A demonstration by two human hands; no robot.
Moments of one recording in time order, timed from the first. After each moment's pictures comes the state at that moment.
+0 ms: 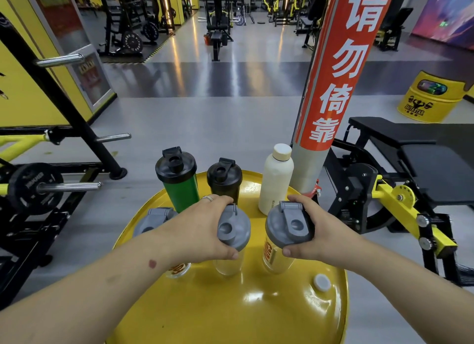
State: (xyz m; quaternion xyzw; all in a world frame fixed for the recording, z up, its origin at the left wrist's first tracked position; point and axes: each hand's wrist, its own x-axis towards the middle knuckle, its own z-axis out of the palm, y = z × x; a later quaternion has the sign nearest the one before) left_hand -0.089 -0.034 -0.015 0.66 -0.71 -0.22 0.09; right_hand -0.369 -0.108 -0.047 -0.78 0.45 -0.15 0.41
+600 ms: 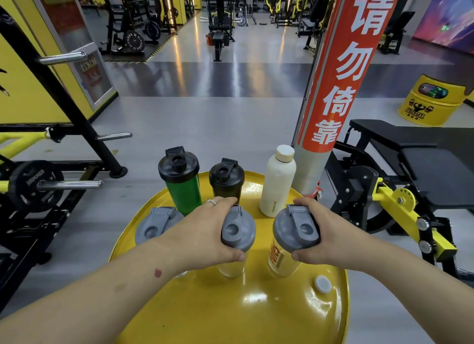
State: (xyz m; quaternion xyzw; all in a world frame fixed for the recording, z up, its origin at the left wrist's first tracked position) left_hand -0.094 -0.025 -0.017 0.66 -0.71 -0.21 0.11; right_hand -0.372 -0.104 -0.024 -0.81 0.45 -0.08 0.35
